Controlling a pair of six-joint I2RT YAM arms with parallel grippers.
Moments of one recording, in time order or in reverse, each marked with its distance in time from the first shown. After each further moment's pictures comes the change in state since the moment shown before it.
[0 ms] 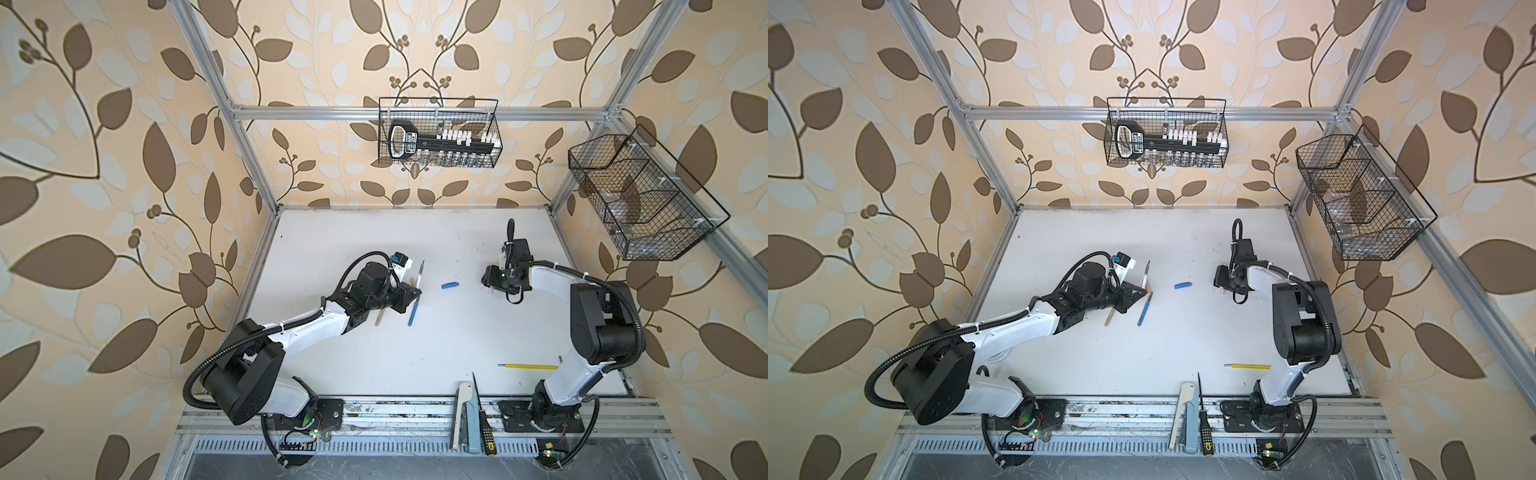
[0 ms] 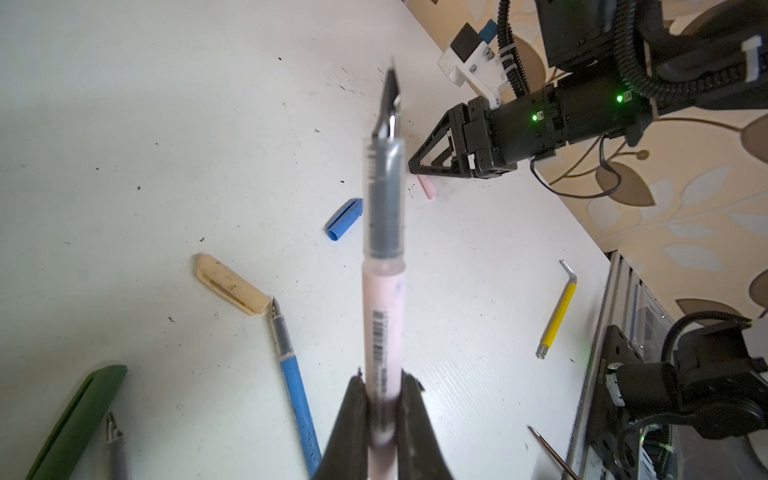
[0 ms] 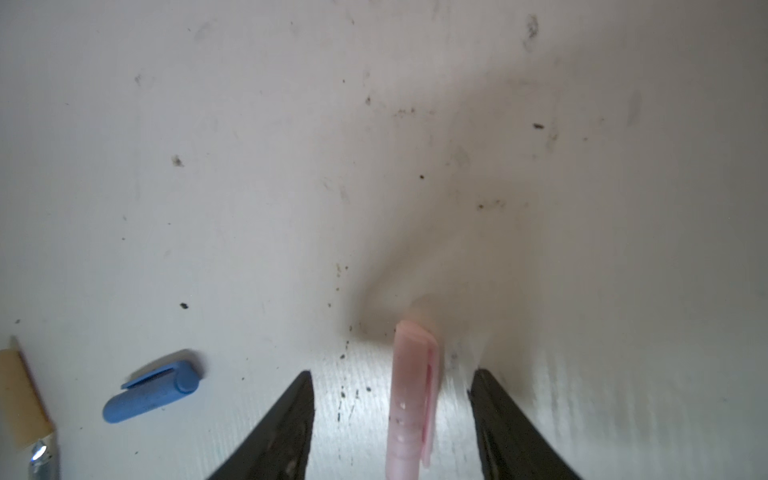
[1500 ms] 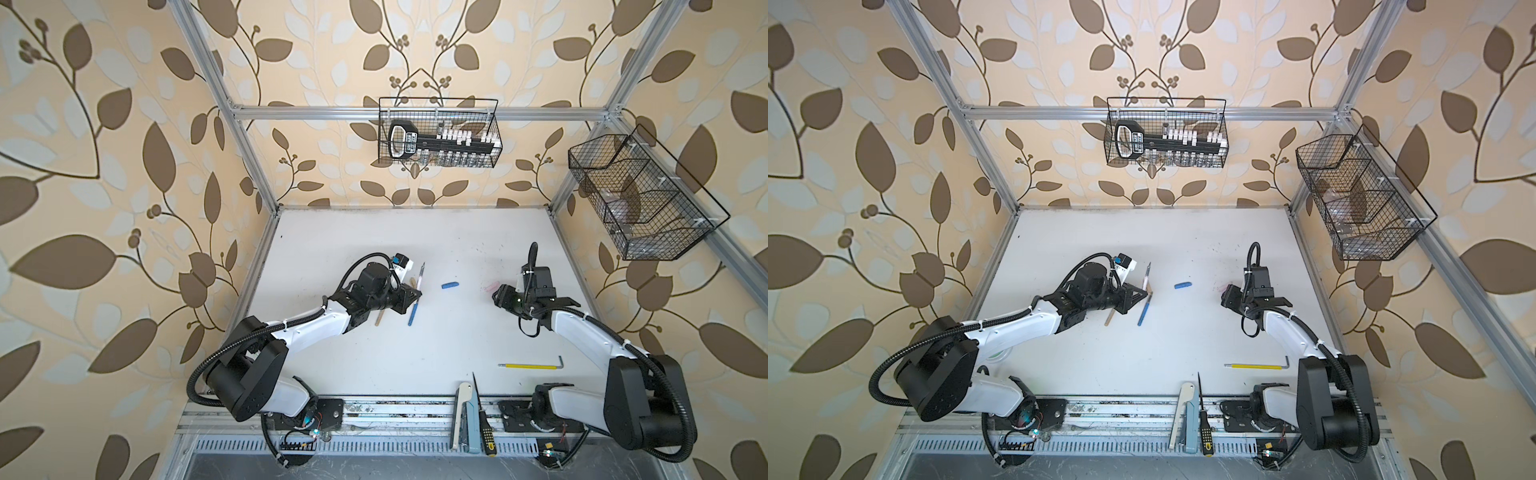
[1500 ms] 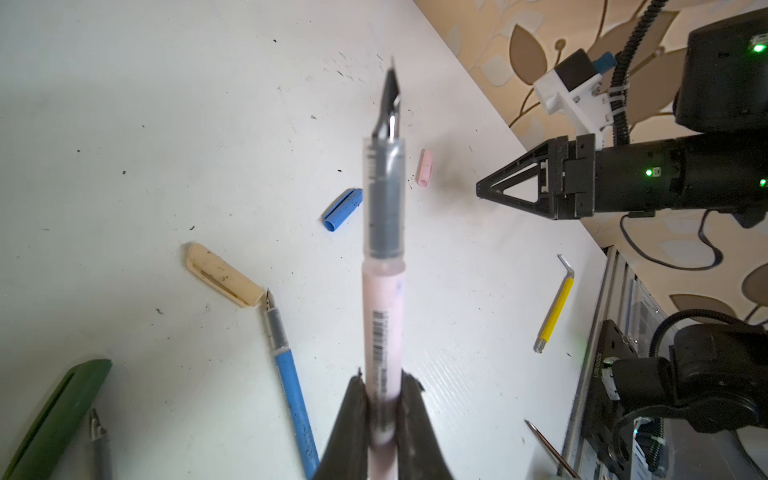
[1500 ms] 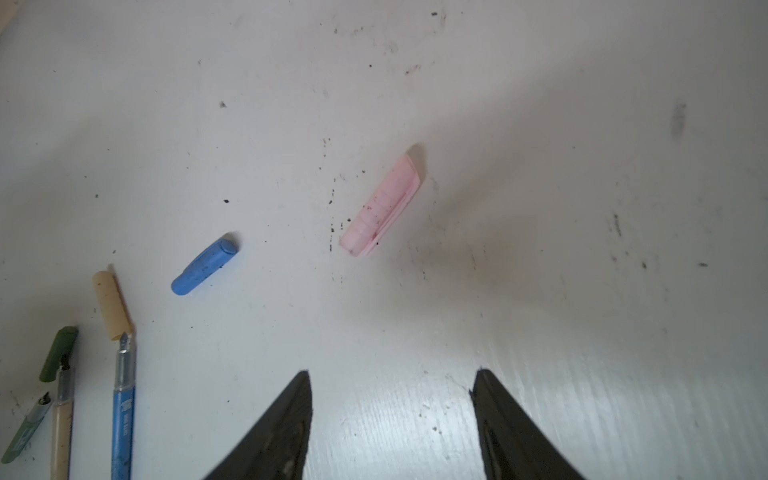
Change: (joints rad) left arm 0.000 0.019 0.000 0.001 0.013 -0.008; right arm -0.021 -0.472 -0.398 0.077 -0.026 0.148
